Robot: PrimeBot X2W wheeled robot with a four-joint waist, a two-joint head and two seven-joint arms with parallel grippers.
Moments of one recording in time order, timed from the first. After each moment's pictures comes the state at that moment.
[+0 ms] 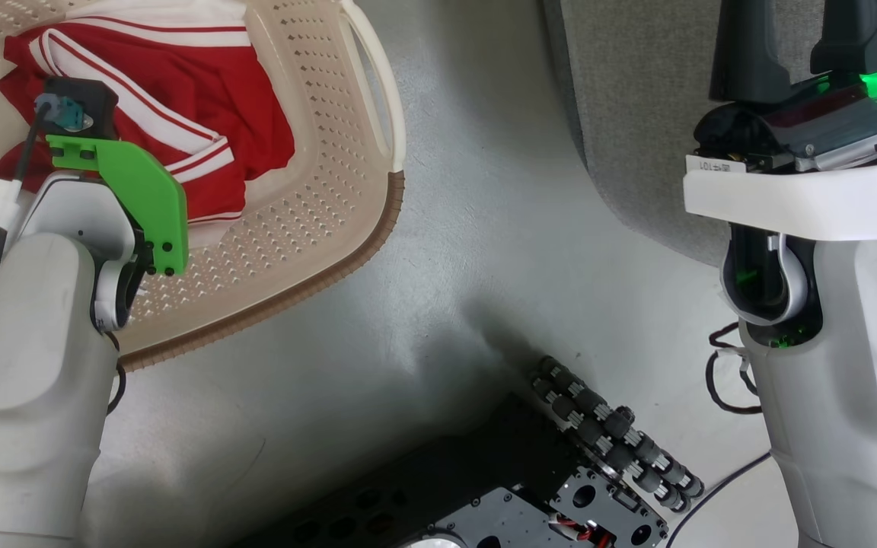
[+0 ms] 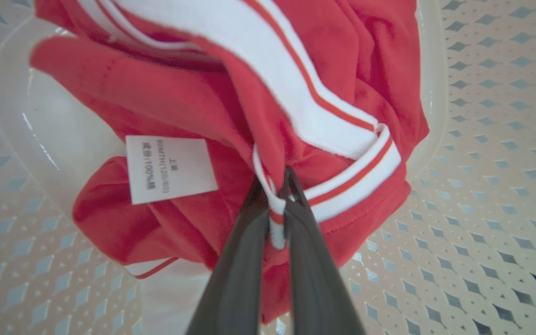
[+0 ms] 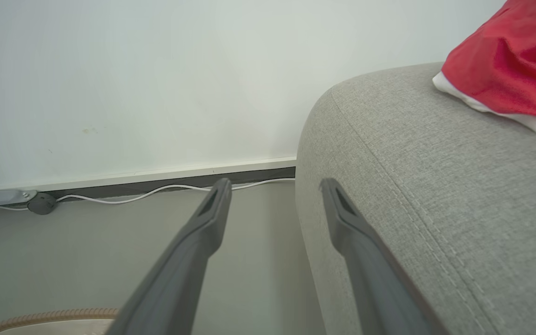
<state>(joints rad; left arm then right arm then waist) -0.71 0.22 -0.32 0.44 -0.30 0.02 0.53 -0.52 -0.05 0.24 -0.22 0.33 -0.07 -0.25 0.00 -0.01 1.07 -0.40</state>
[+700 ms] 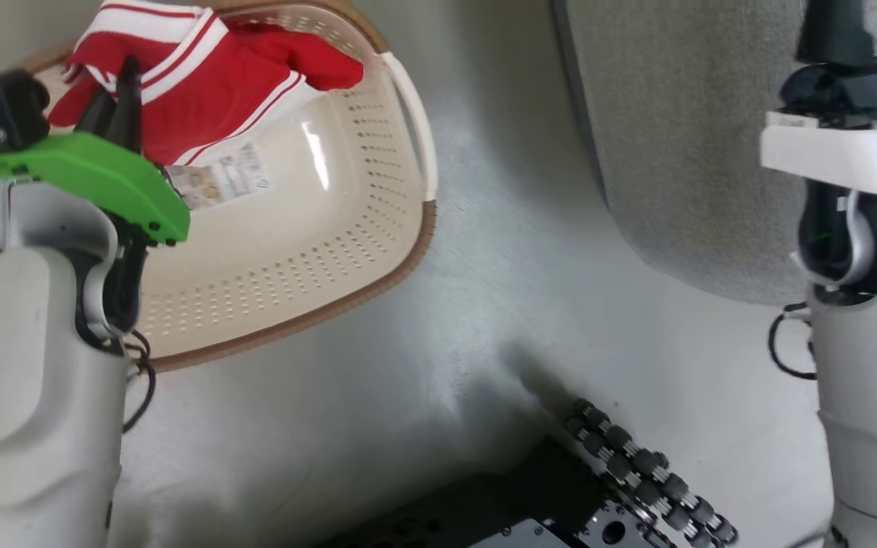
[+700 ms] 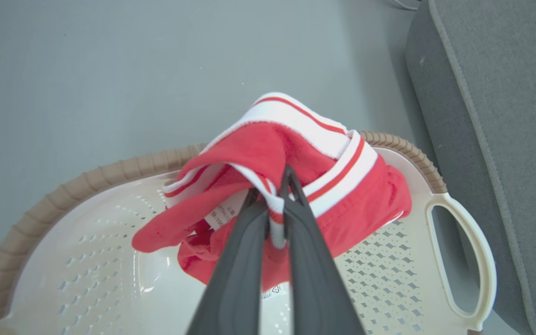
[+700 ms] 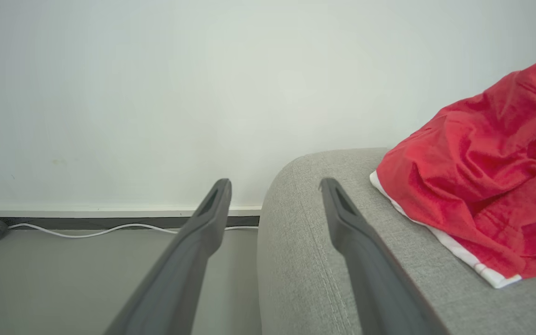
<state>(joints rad) -0.64 0.15 -0.16 0.27 -0.44 -0.02 0.17 -0.55 -0.07 0.09 -0.14 0.19 -0.03 -0.25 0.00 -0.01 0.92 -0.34</state>
